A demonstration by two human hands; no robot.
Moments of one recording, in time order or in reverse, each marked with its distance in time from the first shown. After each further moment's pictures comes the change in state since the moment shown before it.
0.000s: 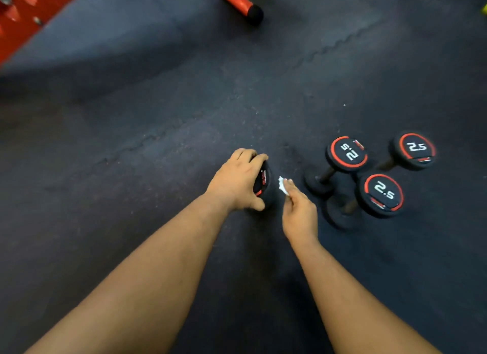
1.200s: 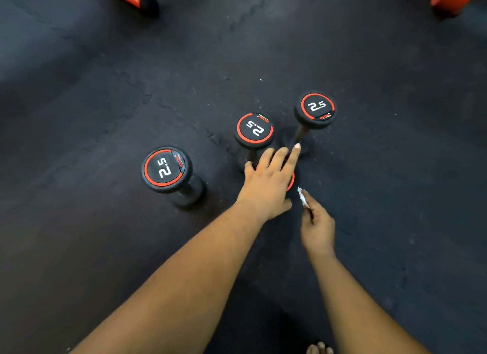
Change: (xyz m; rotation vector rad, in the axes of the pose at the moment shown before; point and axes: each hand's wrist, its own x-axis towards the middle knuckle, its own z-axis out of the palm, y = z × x) left_hand 0.049 0.209 0.095 0.173 -0.062 0.318; right_hand -0.057 0.142 -0.134 0.065 0.282 0.293
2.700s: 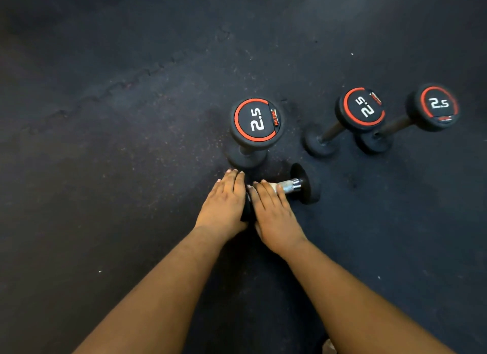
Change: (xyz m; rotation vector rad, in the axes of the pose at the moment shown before) left_hand -0.179 -0.162 0.087 -0.233 -0.048 -0.454; right_hand -0.079 -0.062 0.162 -0.893 -0.692 -0.864
